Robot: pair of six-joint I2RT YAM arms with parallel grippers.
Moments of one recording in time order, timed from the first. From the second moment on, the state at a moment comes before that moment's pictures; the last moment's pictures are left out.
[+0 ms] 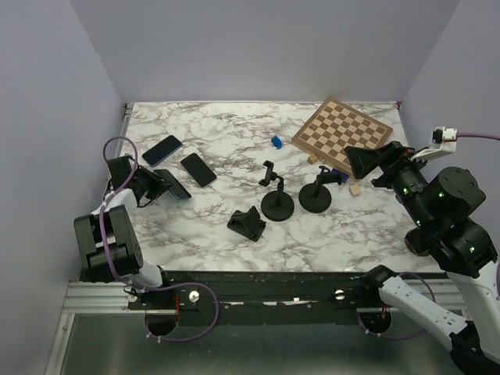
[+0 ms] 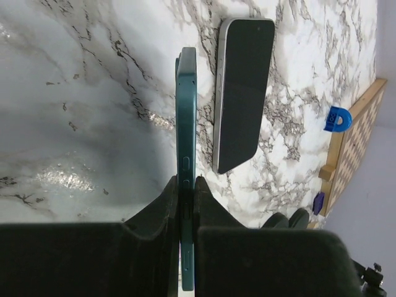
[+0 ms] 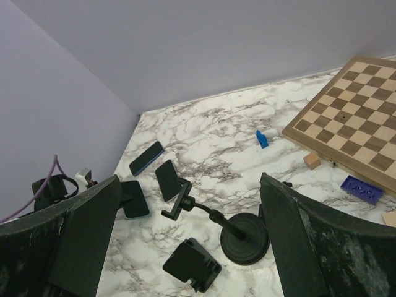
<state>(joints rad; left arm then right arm) 0.32 1.48 0.73 -0.05 0.51 -0.74 0.54 0.70 1.24 -0.54 0.24 0.50</state>
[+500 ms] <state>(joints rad) 0.33 1.59 0.73 0.04 0.51 -0.83 0.54 0.70 1.24 -0.54 0.24 0.53</state>
